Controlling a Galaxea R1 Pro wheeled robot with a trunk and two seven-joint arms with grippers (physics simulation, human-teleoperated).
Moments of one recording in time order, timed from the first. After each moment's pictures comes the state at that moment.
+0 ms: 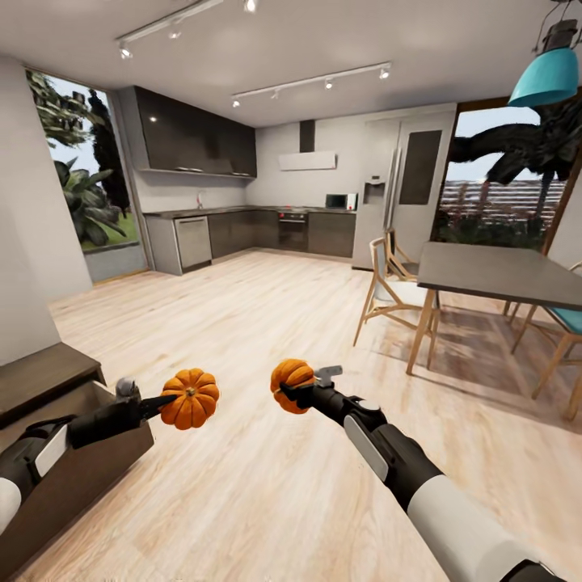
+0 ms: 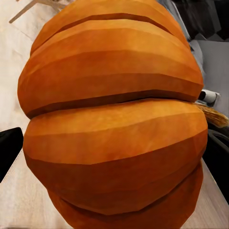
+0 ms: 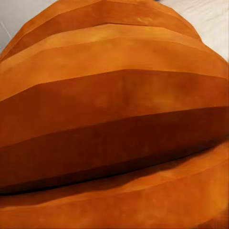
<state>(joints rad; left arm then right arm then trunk) -0.78 0.46 -0.12 -0.43 0.57 0.55 -1.28 -0.72 0.03 0.47 -0.83 -0.51 0.22 0.22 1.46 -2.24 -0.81</state>
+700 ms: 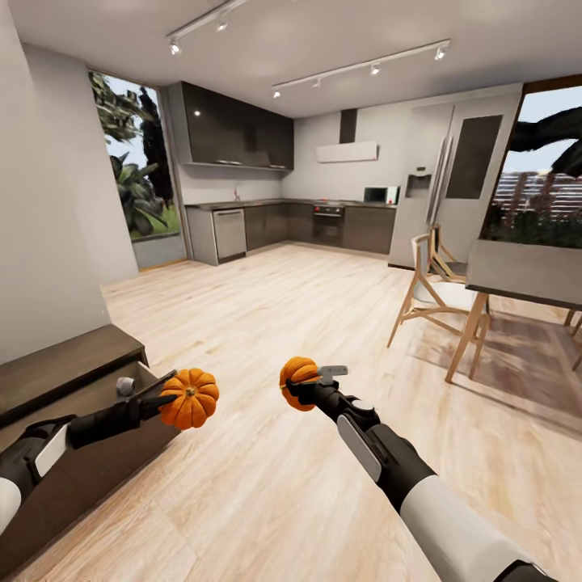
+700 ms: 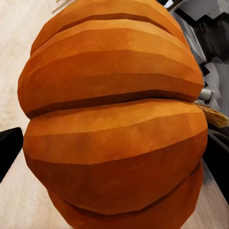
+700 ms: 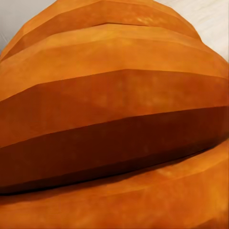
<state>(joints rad) -0.78 0.46 -0.12 -0.43 0.57 0.55 -1.28 -0.72 0.06 0.47 -0.83 -0.51 0.22 0.02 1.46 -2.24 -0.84</state>
